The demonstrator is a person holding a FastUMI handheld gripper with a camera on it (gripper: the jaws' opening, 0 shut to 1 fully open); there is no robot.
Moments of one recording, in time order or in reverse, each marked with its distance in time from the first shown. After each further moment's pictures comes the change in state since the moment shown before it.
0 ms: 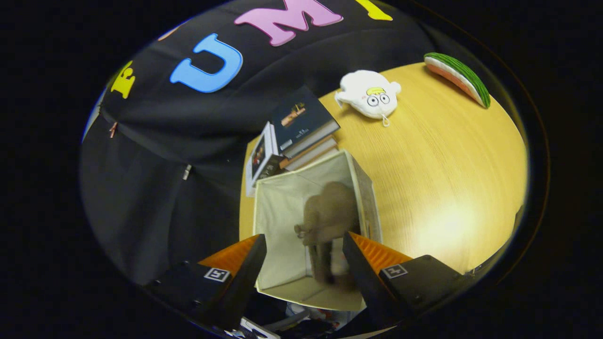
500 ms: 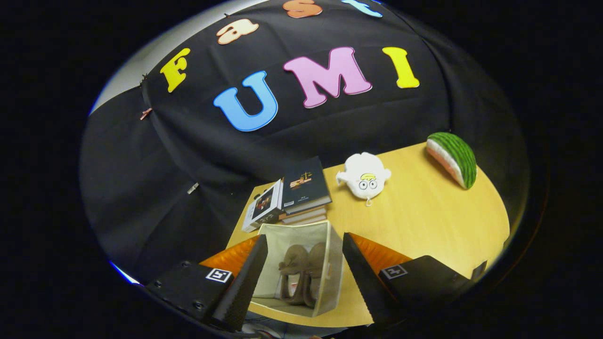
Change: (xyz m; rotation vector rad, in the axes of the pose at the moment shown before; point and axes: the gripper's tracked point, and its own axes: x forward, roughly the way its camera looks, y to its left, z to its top) arm -0.114 -0.035 0.073 -0.273 -0.366 -0.074
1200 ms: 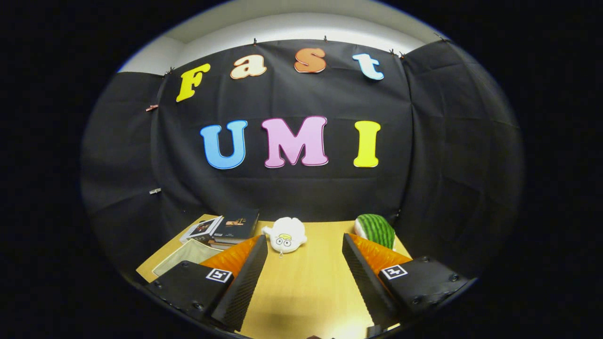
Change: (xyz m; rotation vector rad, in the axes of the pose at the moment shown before) arm -0.114 -0.164 0.099 -0.318 -0.360 -0.119
